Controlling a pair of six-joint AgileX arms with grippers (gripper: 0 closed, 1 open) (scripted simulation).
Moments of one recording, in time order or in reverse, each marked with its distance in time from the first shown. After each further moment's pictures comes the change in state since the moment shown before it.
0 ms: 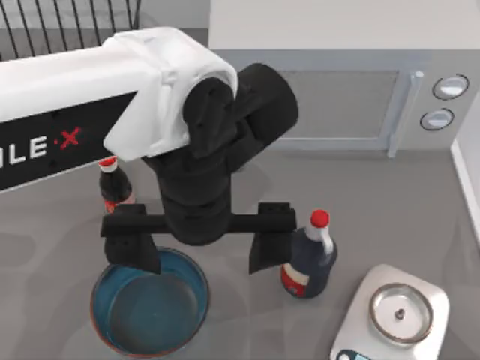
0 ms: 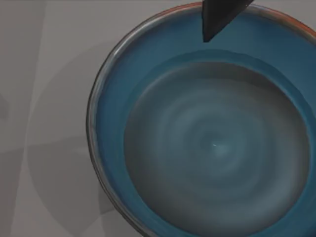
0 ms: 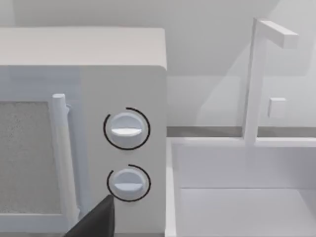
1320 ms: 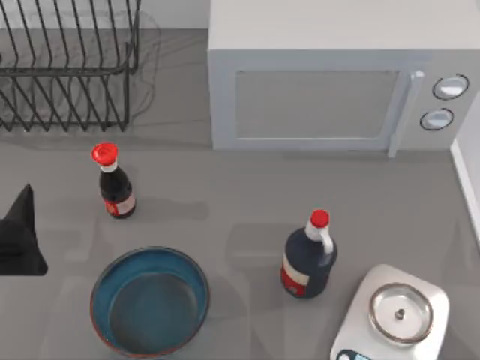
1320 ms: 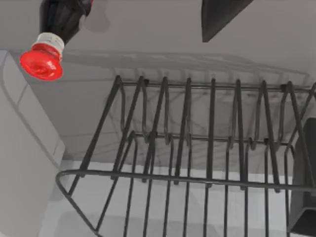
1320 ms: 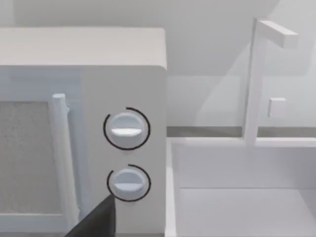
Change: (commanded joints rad) left arm 0.696 -1.522 -1.164 1.019 0.004 0.680; right arm 0.000 0.000 0.000 0.000 0.000 0.000
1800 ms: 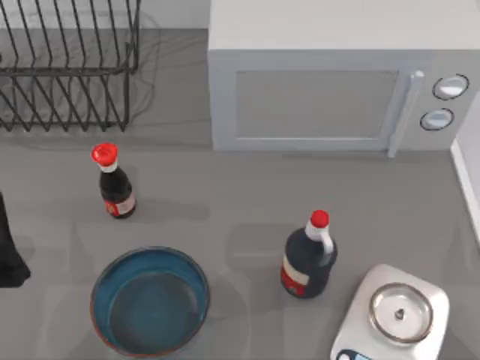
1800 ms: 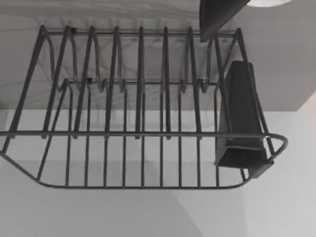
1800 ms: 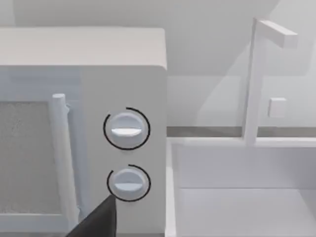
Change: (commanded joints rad) left arm 0.131 -0.223 -0.210 0.181 -0.004 0.124; right arm 0.000 0.000 0.000 0.000 0.000 0.000
